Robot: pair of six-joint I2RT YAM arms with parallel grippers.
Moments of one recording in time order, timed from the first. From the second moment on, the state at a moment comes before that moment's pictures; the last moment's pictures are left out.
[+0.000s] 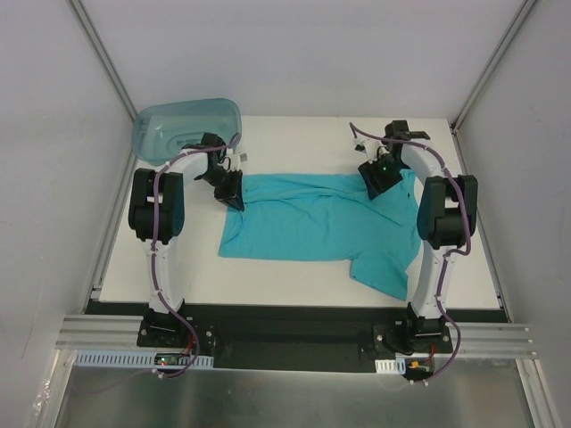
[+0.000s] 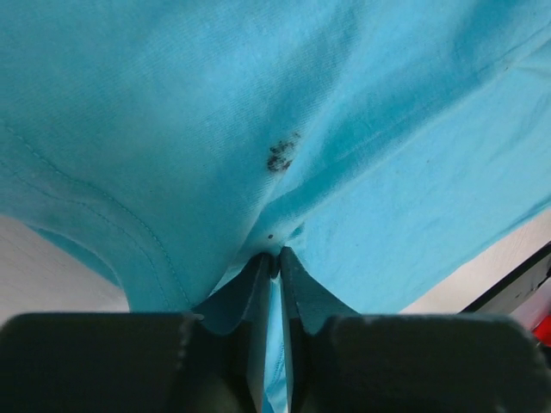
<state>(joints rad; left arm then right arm) -0.15 2.13 1.55 -0.80 0.57 0.02 0.10 2.11 1.73 -0.95 -0.24 -0.55</state>
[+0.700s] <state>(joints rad) -0.07 2.07 1.54 -0.82 0.46 0.07 0.10 2.17 1.71 -0.94 -0.11 -0.60</state>
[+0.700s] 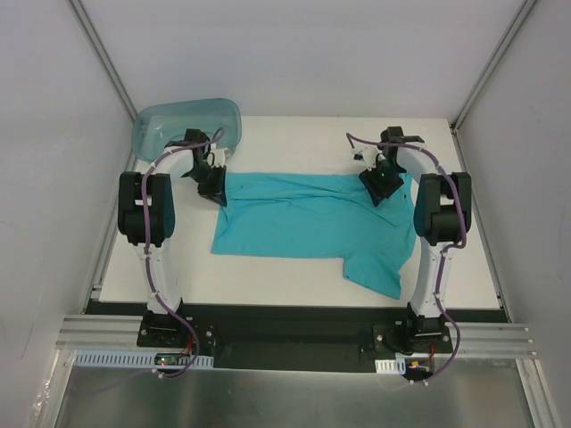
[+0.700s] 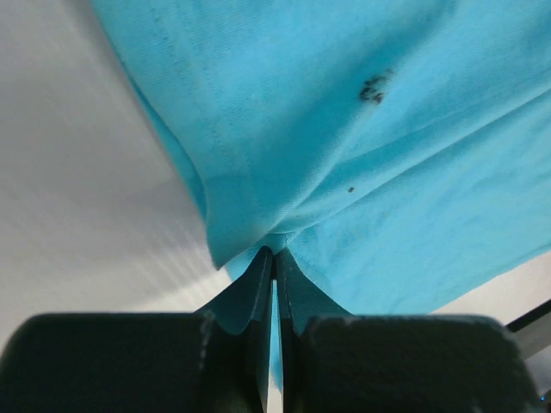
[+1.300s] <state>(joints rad) -0.04 2.07 1.60 -0.84 0.30 0.17 0.11 2.17 1.71 -0.93 -0.08 -0.60</state>
